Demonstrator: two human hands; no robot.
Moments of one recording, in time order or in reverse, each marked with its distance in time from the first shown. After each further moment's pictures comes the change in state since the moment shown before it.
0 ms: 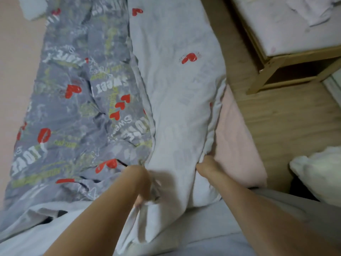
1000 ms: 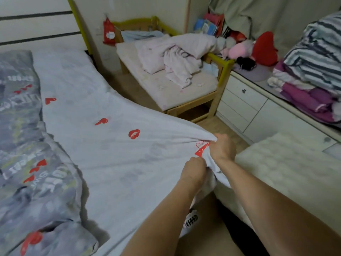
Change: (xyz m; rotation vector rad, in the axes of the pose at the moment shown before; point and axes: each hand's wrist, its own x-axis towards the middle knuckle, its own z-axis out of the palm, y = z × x) left_hand -0.150 0.463 -0.130 -0.404 0.744 0.565; right_hand -0.125 0.106 -0.432 0.082 0.974 -0.181
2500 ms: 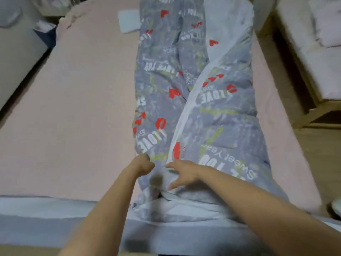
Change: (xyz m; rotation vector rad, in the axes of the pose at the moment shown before) left_hand -0.418 -0.637 -0.193 -0.362 0.162 -0.885; right_hand -0.550 -0.333 0.331 -0.537 -1.459 -1.143
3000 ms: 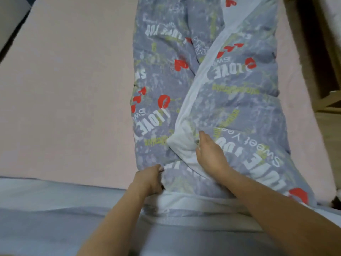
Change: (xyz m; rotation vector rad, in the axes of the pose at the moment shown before) left_hand 0.045 -0.068 0.095 0.437 -0.203 0.146; right_hand 0.040 0.067 0.050 0.043 0.674 0.243
